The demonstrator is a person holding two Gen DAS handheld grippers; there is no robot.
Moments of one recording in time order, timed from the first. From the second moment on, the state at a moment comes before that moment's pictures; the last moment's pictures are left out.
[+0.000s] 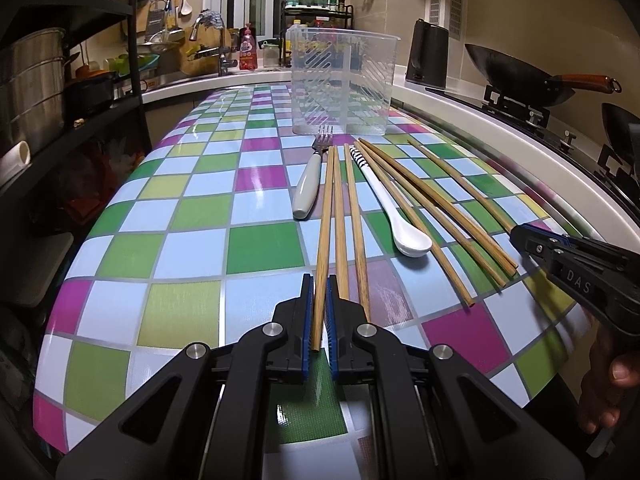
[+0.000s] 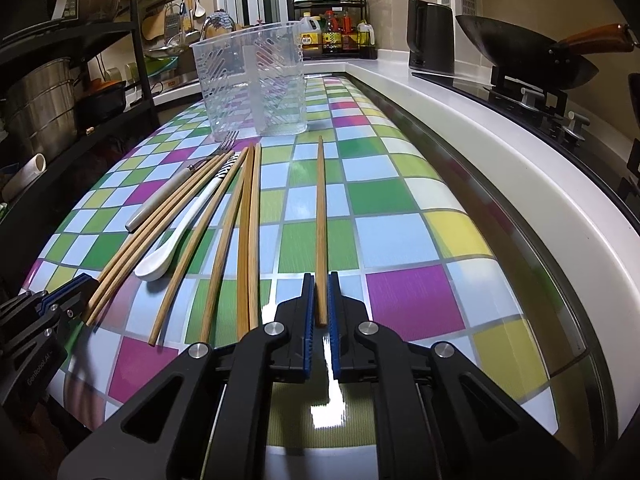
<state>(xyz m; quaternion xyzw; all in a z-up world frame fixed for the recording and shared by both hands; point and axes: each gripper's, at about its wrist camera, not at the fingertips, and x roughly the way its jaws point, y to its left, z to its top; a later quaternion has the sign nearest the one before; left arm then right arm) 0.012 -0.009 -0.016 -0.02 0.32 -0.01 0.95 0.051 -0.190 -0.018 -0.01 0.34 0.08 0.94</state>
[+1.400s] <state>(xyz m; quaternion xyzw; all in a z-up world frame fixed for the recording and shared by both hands) 0.017 0.016 0.102 -0.01 0.16 -0.01 0.99 0.060 -0.184 0.125 -0.05 0.22 0.10 0.97</state>
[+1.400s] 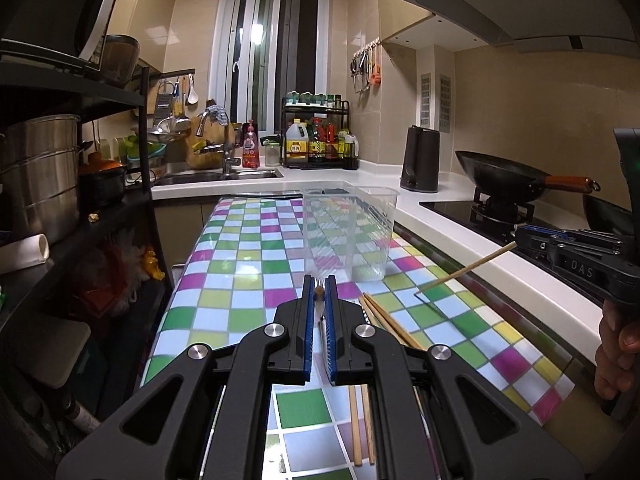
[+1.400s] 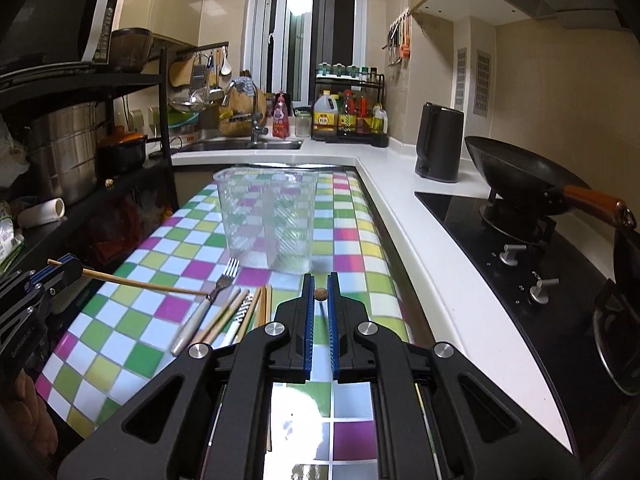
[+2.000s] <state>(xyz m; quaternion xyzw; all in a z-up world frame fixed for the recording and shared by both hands) 0.051 0.036 0.162 -0.05 0.19 -0.05 0.98 0.081 -0.183 0.178 -0.02 0.21 0.14 0.97</state>
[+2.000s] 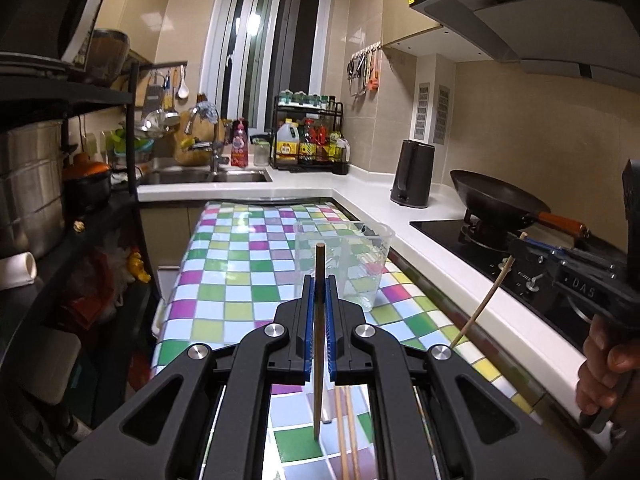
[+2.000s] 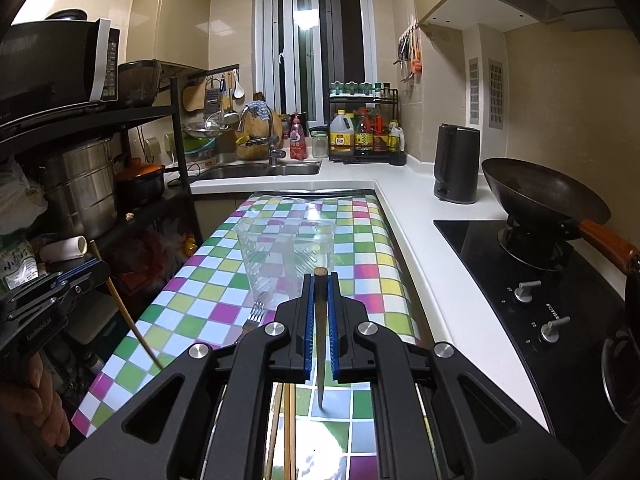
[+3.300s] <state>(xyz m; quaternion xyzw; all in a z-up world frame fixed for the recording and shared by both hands) 0.309 0.048 0.191 -0.11 0.25 -0.09 0.96 0.273 -0.144 0.227 0.02 0.22 0.18 0.96</state>
